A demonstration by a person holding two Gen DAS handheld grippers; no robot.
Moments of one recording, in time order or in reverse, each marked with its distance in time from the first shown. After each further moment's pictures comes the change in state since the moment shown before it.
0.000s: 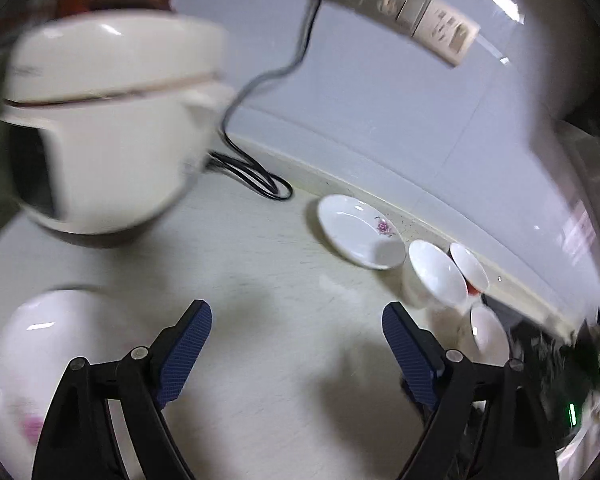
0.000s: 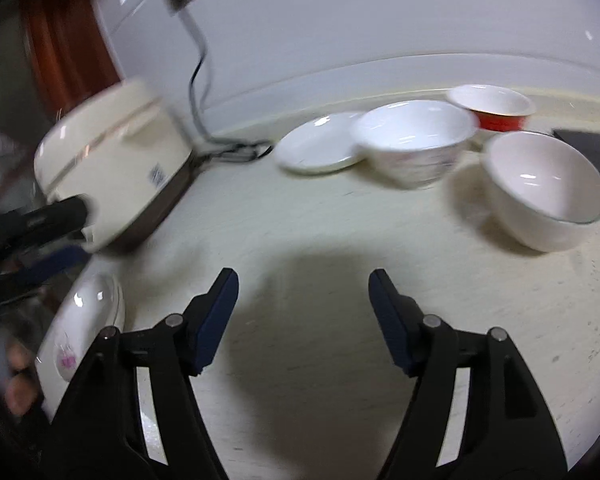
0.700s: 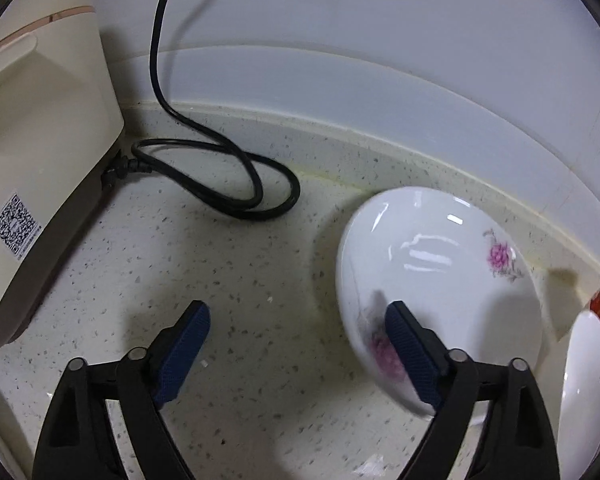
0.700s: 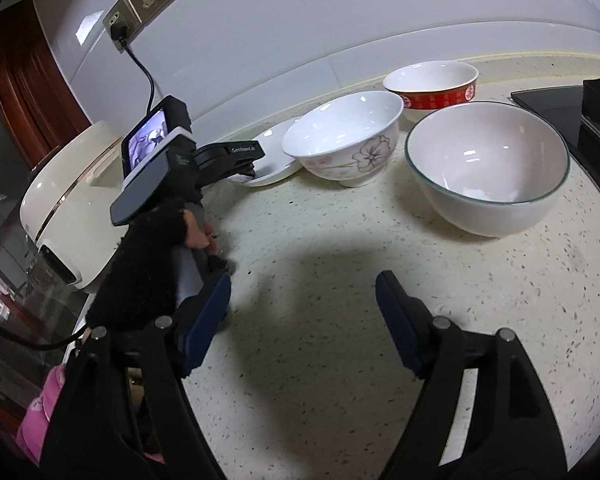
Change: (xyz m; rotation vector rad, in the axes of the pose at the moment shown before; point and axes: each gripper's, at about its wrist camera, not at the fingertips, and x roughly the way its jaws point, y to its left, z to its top) left arm 0.198 -0.041 0.051 0.089 0.111 0.330; right arm -0.001 -0.021 0.004 0.103 0.009 -0.054
